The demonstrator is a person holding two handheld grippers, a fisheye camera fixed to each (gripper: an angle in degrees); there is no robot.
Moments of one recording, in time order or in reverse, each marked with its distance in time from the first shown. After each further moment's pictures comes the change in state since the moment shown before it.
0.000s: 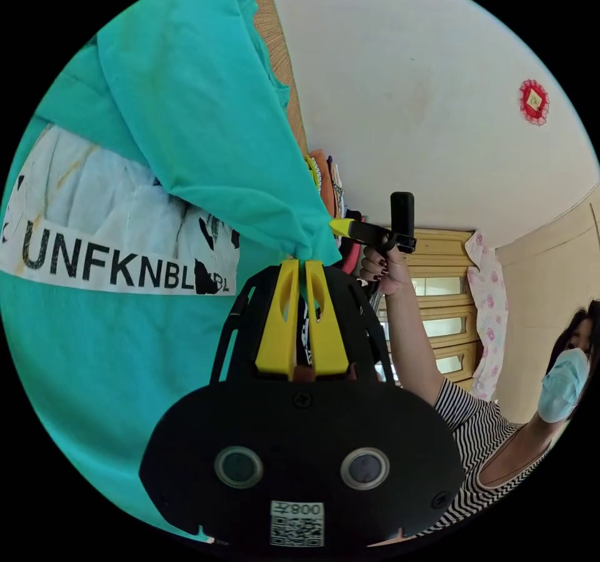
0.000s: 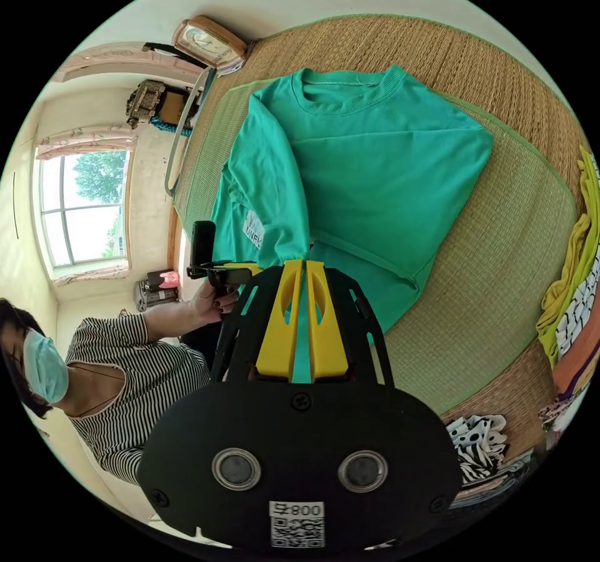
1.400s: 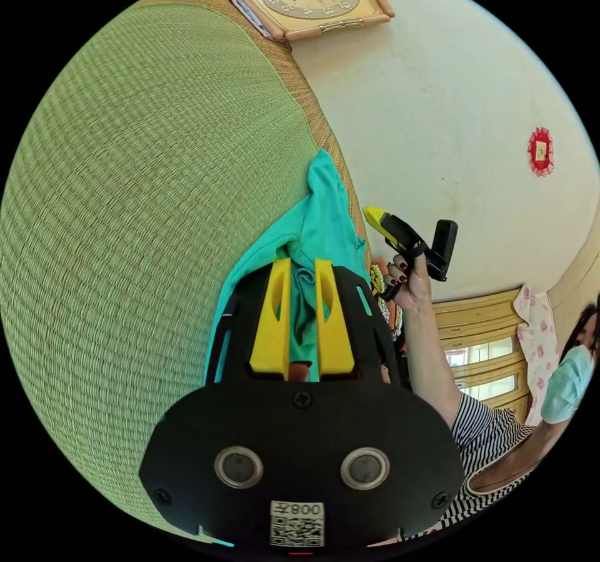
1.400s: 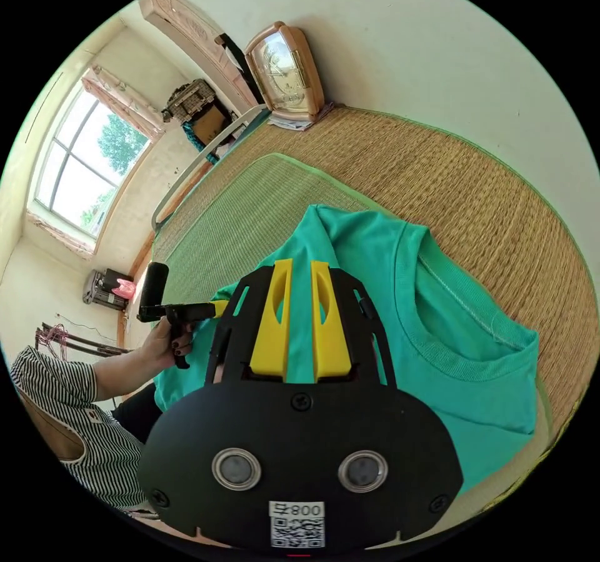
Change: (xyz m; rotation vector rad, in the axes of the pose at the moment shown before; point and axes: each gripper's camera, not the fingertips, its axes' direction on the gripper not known) left arm -0.072 -0.115 -0.197 0.372 -0.327 -0.003; right arm -0.118 -0.239 0.087 0.342 0.188 -0.333
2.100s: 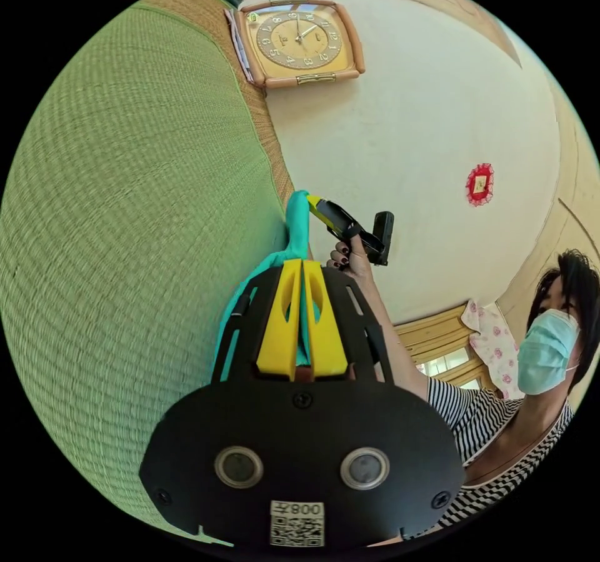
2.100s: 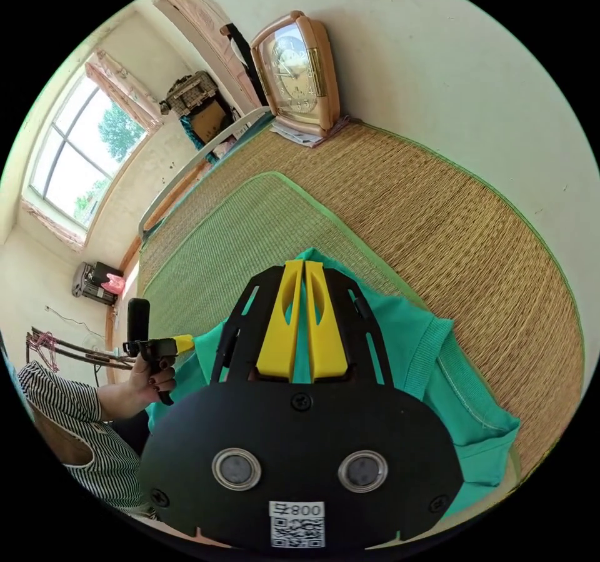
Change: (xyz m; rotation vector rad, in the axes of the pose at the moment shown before) left arm -0.037 -0.053 -0.077 0.200 0.261 0.015; right arm -0.039 -0.088 0.051 -0.005 0.027 -0.044
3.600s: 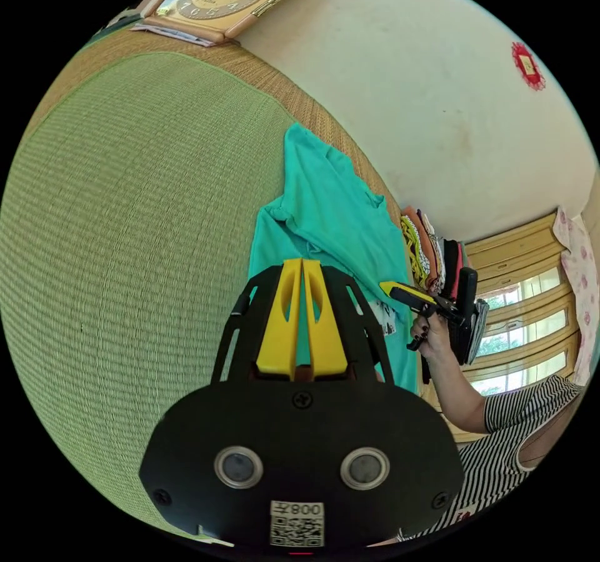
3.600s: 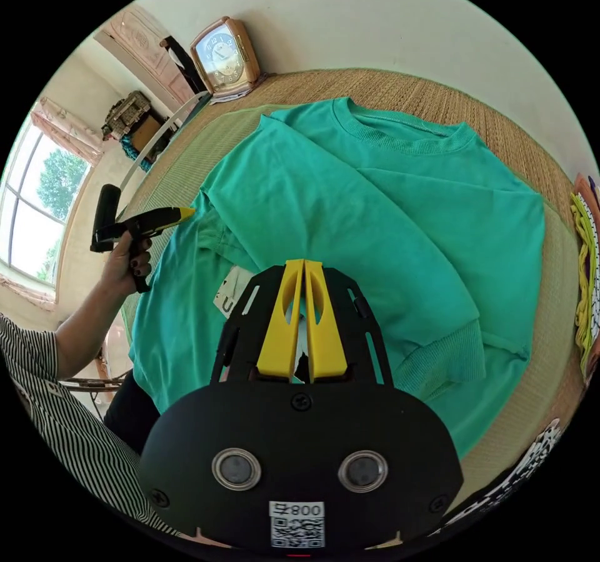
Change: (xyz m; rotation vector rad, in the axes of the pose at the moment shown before) left arm 0.109 -0.086 0.093 -0.375 -0.471 0.275; right arm -0.067 0.321 -0.061 0.027 0.156 0.308
